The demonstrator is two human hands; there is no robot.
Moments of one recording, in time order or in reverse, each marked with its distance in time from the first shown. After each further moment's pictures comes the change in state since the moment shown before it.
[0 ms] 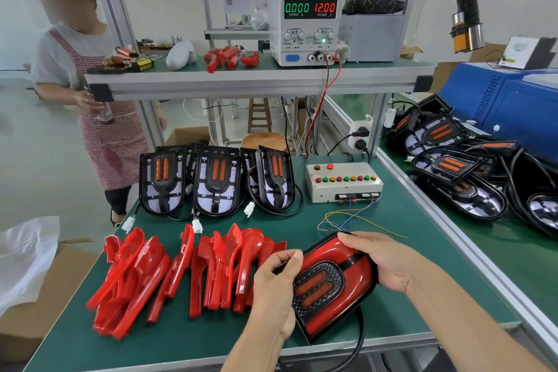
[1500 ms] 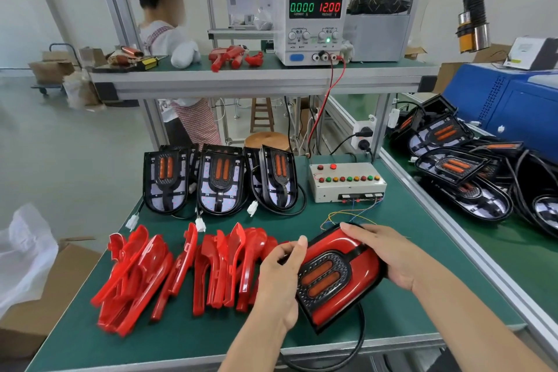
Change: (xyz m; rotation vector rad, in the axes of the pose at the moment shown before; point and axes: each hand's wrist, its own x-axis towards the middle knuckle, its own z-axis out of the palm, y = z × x) left_hand -0.003 0.017 0.008 0.010 -0.076 -0.020; right_hand -0.001 -0.008 0.001 -0.099 0.058 -0.101
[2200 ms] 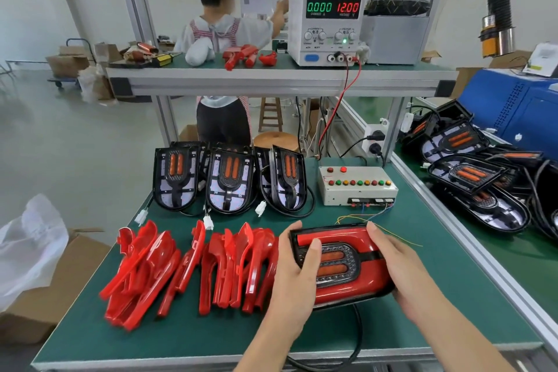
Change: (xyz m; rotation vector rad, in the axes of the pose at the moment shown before) left_hand 0.000 -0.010 -0.002 0.298 -0.075 0.377; right_hand -0.014 0.021 0.015 0.107 0.254 -0.091
